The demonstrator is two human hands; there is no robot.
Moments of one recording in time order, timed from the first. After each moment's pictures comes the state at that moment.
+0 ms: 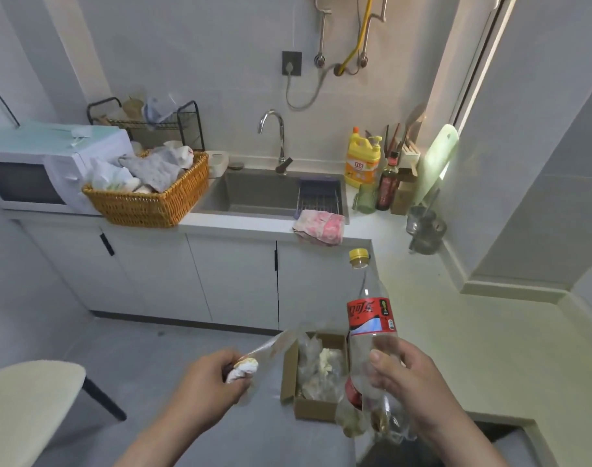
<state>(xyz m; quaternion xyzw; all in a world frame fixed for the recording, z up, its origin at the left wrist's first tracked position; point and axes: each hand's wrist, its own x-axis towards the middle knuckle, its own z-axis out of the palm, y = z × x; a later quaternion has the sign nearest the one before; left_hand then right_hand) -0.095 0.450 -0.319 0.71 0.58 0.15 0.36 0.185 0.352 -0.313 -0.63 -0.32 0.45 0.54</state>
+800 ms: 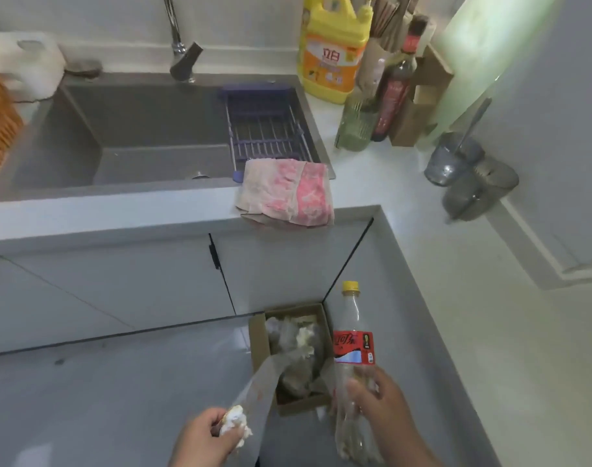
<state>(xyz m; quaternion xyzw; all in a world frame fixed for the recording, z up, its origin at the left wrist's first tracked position) -0.010 0.743 -0.581 0.55 0.60 -0.03 0.58 0.229 0.612 -0.557 -0.78 -0.09 0.41 0.47</state>
